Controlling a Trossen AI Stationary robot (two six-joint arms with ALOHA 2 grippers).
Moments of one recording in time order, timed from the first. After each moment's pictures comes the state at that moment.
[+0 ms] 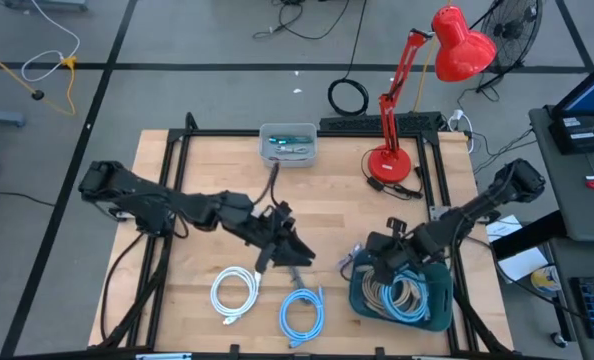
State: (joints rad) left arm -0.24 1.50 1.17 0.32 0.23 -0.81; right arm 0.55 1.34 0.87 -0.88 0.28 0.85
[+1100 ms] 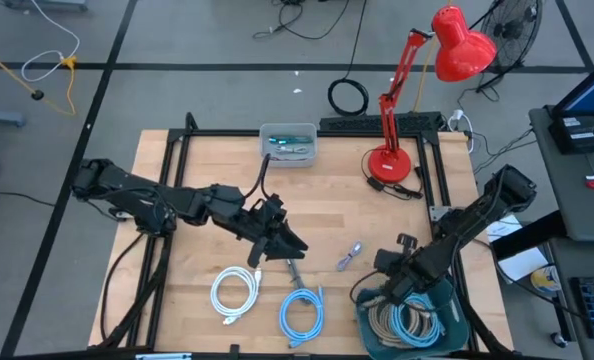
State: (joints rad) left arm -0.23 1.42 1.17 0.21 0.20 -0.77; right arm 0.73 1.48 0.87 -0.97 0.23 1.06
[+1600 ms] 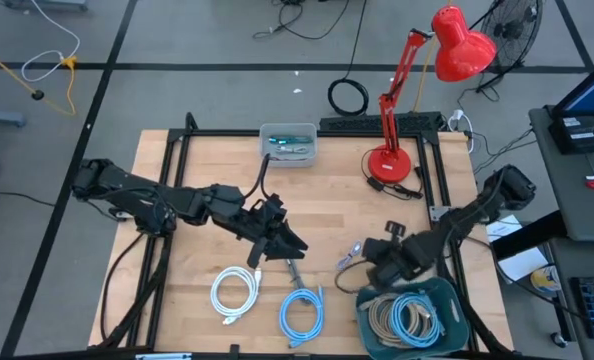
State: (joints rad) left arm -0.22 1.42 1.17 0.21 0.20 -0.74; right arm 0.57 1.48 0.98 -1.01 0.34 0.87
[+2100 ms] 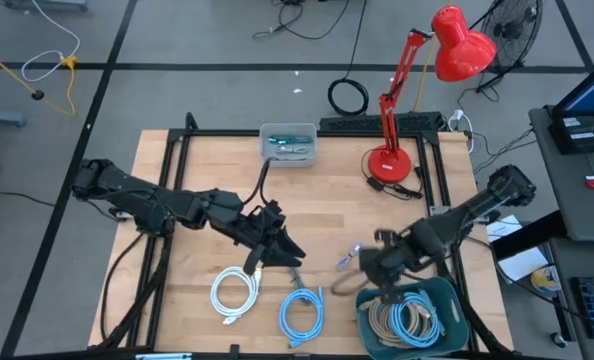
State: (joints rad) left arm -0.26 1.42 1.17 0.20 0.20 -0.74; right arm 0.54 1.48 1.36 -1.14 -0.09 0.61
